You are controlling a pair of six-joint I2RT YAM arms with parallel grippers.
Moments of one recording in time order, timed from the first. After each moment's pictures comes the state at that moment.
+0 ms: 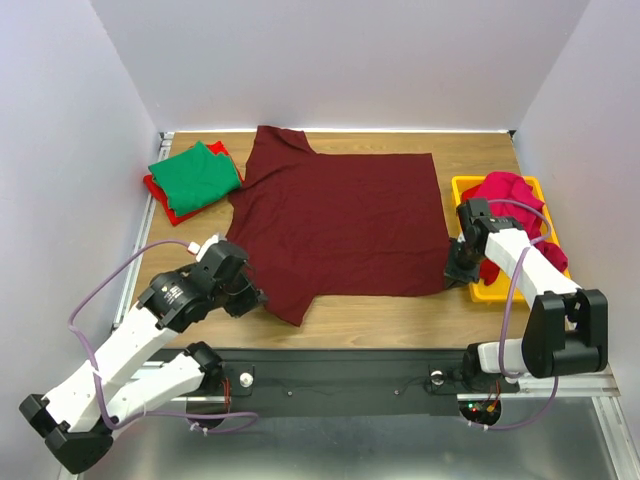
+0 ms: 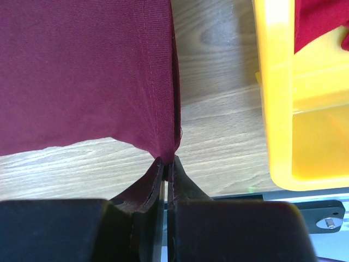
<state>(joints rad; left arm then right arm) -0.71 0.75 0.88 -1.09 -0.11 -1.23 0.08 1.34 0.89 -0.94 -0.04 0.44</state>
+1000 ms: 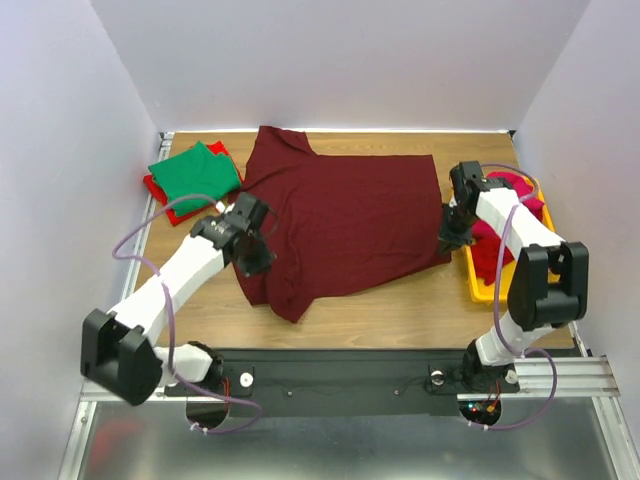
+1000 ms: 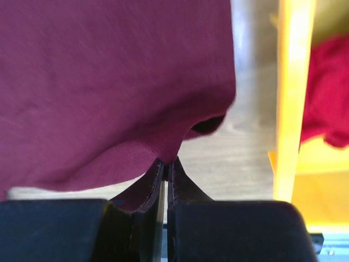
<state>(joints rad) -0.51 1.22 0.99 -0.92 -0.10 -0.92 0.08 1.61 1.22 -0.97 -0.03 0.38</state>
